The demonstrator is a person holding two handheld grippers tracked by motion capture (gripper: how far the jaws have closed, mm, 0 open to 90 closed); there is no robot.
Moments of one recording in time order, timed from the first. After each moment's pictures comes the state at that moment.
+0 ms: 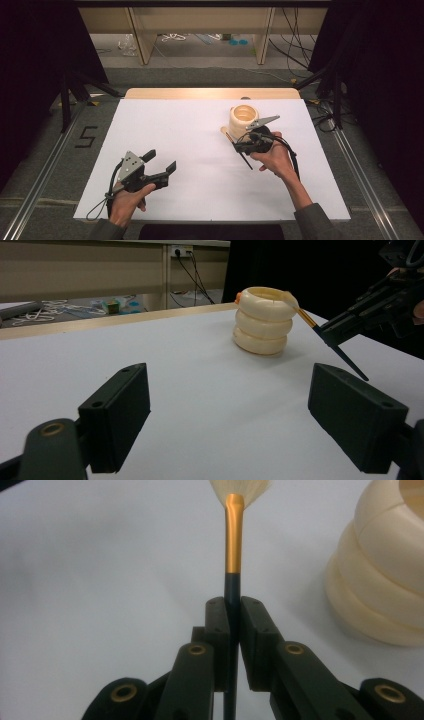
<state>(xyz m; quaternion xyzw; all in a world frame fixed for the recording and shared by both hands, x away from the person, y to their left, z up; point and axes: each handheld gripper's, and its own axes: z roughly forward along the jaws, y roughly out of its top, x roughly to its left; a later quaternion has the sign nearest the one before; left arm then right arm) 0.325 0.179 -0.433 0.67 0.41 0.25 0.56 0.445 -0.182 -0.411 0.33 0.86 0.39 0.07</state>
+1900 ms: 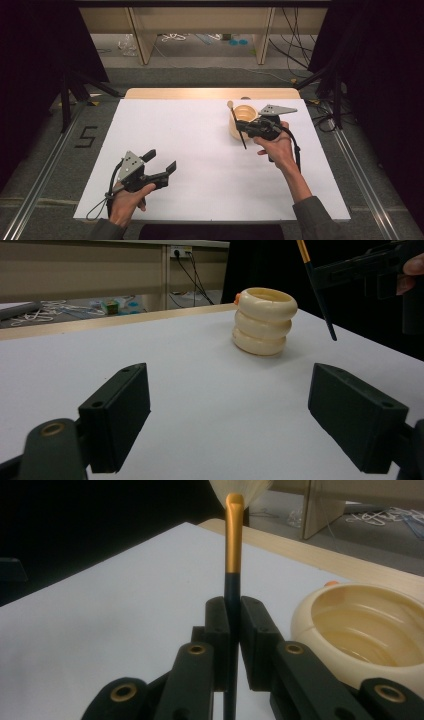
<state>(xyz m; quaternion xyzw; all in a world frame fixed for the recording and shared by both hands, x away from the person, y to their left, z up) 0.326 0.179 -0.433 0.67 0.42 0.25 0.57 0.463 -0.196 -0.391 0.33 0.77 0.53 0.13</state>
